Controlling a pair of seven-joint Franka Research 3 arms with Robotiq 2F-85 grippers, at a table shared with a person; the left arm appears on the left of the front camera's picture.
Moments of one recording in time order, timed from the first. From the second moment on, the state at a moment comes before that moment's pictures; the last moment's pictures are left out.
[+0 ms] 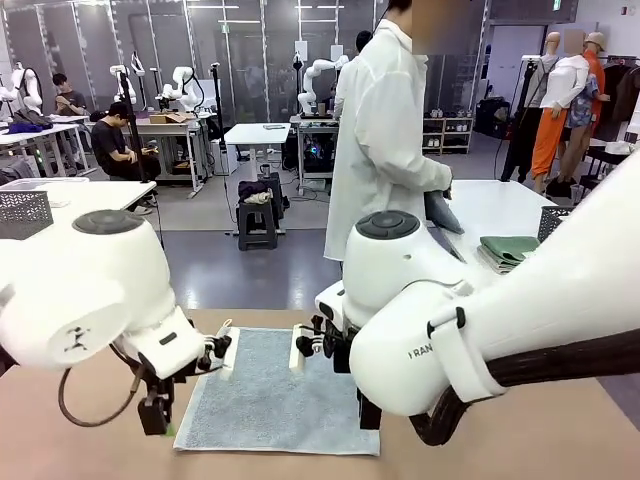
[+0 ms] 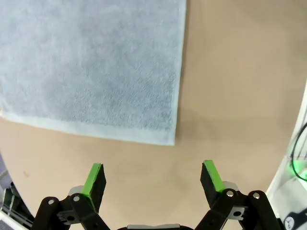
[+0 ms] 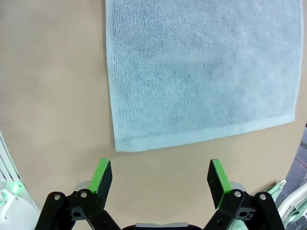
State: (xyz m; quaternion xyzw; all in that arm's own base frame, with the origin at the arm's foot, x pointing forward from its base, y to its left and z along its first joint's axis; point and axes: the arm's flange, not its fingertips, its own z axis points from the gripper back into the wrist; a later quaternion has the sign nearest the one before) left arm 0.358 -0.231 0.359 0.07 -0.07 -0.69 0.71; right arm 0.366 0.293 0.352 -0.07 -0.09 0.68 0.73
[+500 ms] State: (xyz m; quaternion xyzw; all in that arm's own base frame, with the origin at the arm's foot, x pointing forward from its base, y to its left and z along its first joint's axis) left arm 0.361 -0.233 0.344 0.07 -0.07 -0.70 0.71; right arm 0.370 0.292 0.342 -0.07 -0.09 0.68 0.73
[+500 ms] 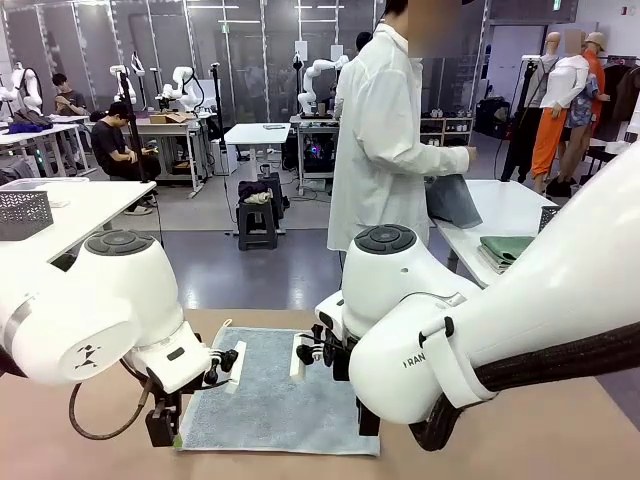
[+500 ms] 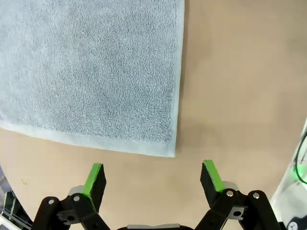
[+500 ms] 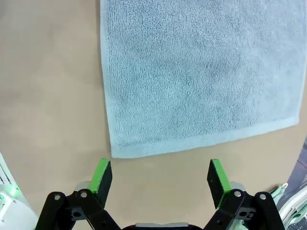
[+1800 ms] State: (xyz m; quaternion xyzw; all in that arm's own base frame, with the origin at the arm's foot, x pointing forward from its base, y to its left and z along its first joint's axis) left arm 0.369 -0.223 0.322 0.02 -0.08 -0.73 0.68; right arm 0.336 0.274 0.314 -0.03 -0.07 0.69 0.72
